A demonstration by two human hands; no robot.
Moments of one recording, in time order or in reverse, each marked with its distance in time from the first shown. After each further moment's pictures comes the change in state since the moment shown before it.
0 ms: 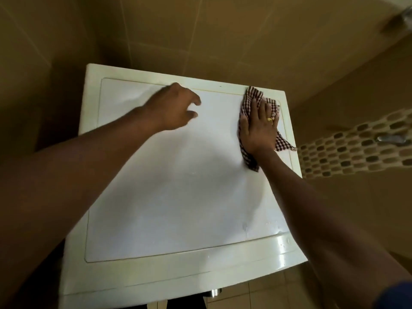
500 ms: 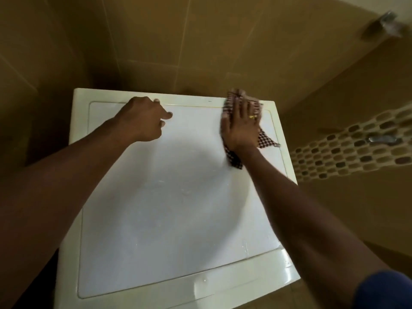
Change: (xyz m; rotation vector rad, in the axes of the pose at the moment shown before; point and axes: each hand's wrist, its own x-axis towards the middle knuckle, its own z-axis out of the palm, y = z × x) left_hand 0.019 -0.040 -0.007 0.403 -0.151 -0.048; right_hand 0.040 -0.036 0.000 -0.032 0.016 0.016
